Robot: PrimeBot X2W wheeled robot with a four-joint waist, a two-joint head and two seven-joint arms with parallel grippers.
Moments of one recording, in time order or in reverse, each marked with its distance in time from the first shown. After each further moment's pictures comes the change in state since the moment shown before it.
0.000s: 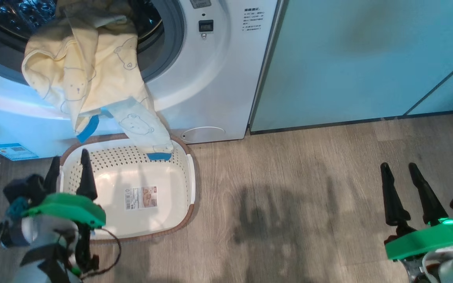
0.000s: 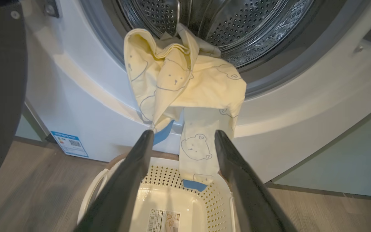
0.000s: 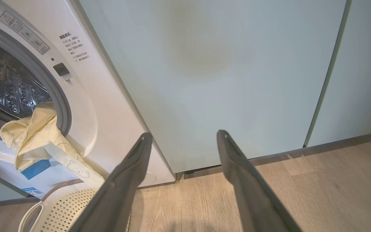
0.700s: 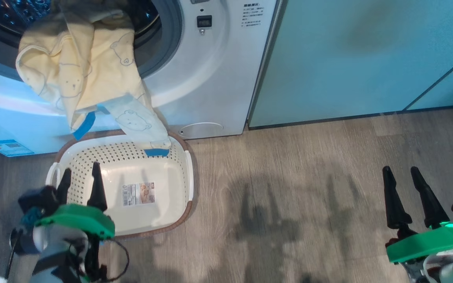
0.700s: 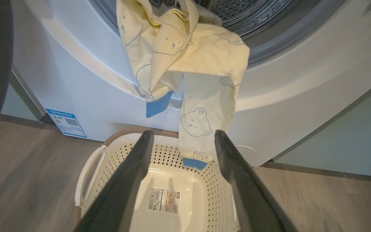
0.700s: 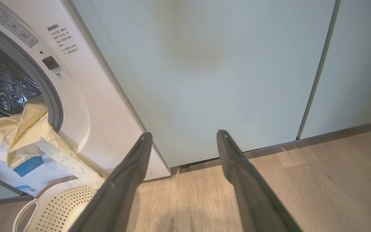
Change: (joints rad) left arm 0.034 -0.117 0.134 0.049 0.169 -0.098 0.000; right arm 0.018 0.000 -0.011 -0.004 0.000 0.000 0.000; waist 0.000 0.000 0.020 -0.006
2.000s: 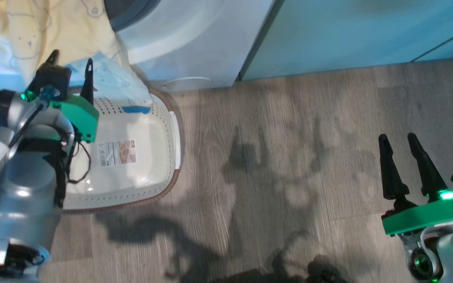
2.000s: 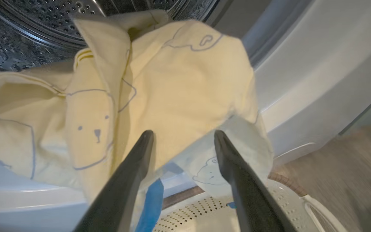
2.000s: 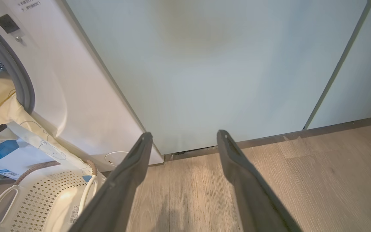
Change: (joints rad) left arm -0.581 0.184 -0.229 0.372 0.382 0.040 0.000; right arm -0.113 0.004 0.030 -0.013 0.001 0.000 0.000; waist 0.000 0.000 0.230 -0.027
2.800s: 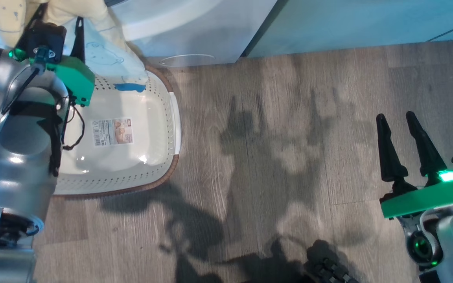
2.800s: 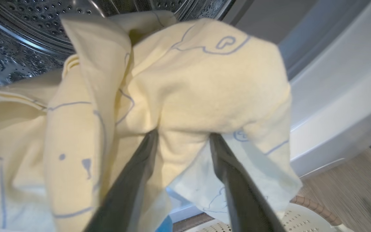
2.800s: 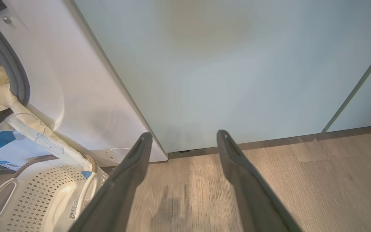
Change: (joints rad) left arm -0.164 0.019 -0.072 0.065 0.003 0.069 -0.023; right arm -0.075 -0.003 0.023 -0.002 0.003 0.000 0.000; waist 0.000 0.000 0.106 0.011
